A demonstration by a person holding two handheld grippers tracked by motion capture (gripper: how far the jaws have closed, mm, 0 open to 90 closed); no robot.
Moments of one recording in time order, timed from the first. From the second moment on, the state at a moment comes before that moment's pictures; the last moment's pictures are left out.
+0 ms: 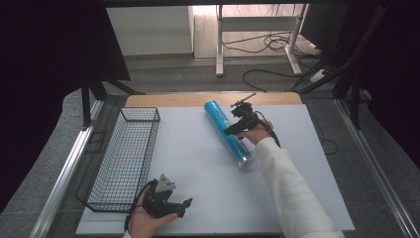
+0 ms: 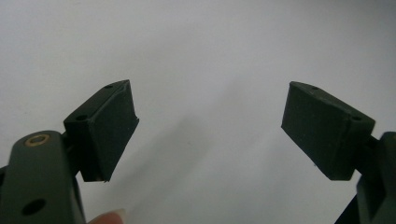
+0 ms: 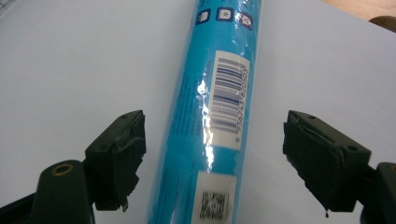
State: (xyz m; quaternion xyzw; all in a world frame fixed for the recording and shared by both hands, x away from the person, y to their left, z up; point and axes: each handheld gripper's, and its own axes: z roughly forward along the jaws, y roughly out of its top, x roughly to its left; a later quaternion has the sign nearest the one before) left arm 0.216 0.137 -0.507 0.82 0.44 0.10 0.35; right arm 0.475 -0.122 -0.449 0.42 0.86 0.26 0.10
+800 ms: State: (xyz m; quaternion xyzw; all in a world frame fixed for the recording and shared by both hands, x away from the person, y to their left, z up) left arm 0.216 0.139 -0.509 0.83 0.44 0.11 0.34; right arm 0.505 -0.094 -0.492 0.47 0.87 0.15 0.04
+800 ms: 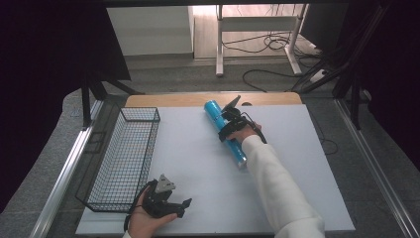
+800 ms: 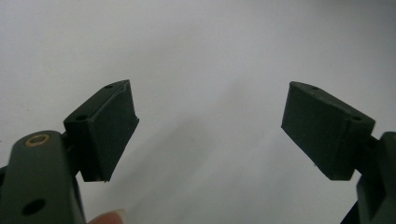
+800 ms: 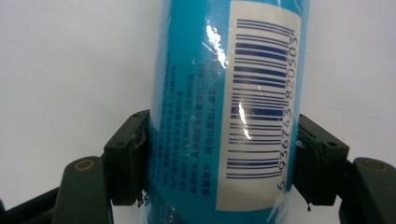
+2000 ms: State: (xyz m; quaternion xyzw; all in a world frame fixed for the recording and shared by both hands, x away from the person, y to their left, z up) left arm 0.215 0.136 -0.510 0.83 0.43 0.11 0.34; right arm 0.456 -0.141 -0.427 0.42 0.88 0.23 0.03
